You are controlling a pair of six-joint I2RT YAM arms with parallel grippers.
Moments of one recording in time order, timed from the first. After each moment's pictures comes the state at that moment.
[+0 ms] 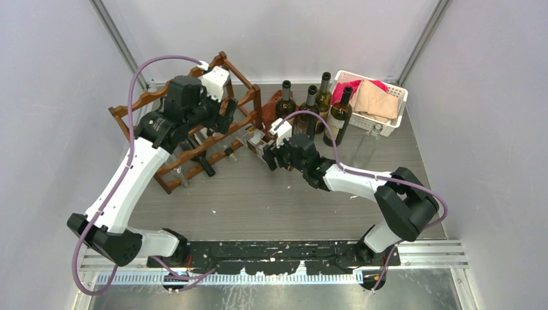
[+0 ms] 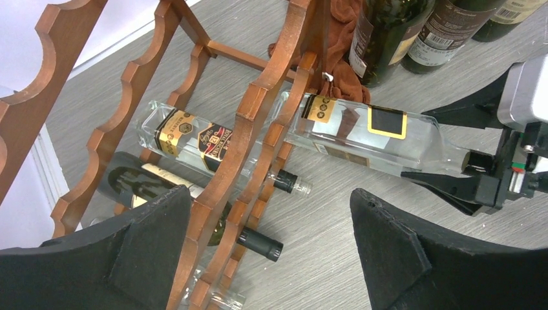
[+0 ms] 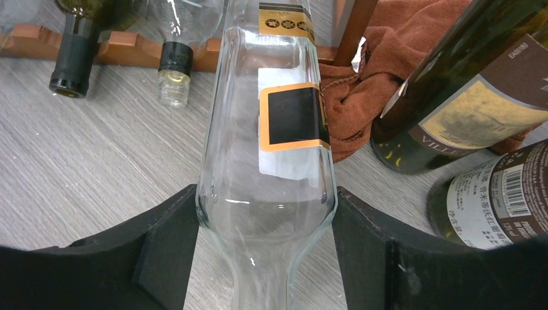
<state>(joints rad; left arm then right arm) -0.47 1.31 1.56 -0.76 -0.07 0.13 0.75 1.52 0.80 0.37 0.02 -0.01</state>
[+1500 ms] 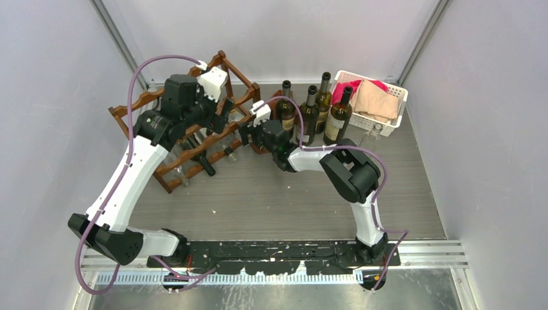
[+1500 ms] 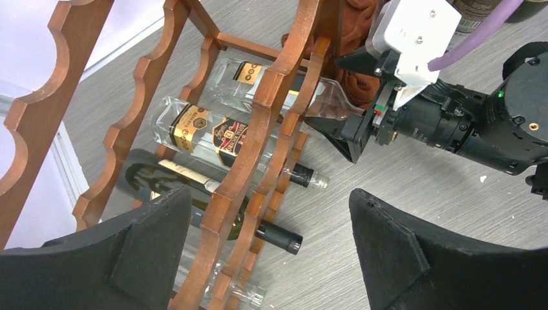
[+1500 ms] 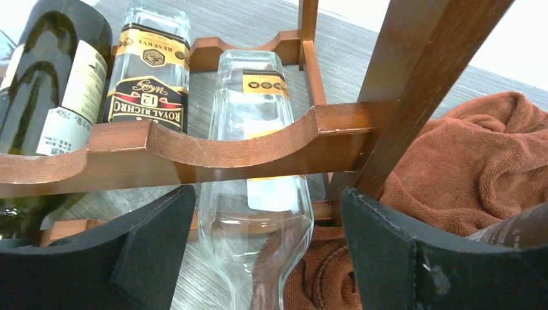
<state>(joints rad) -0.42 1.32 1.56 -0.78 -0.04 0.20 0.76 2.06 1.22 0.71 0.17 0.05</state>
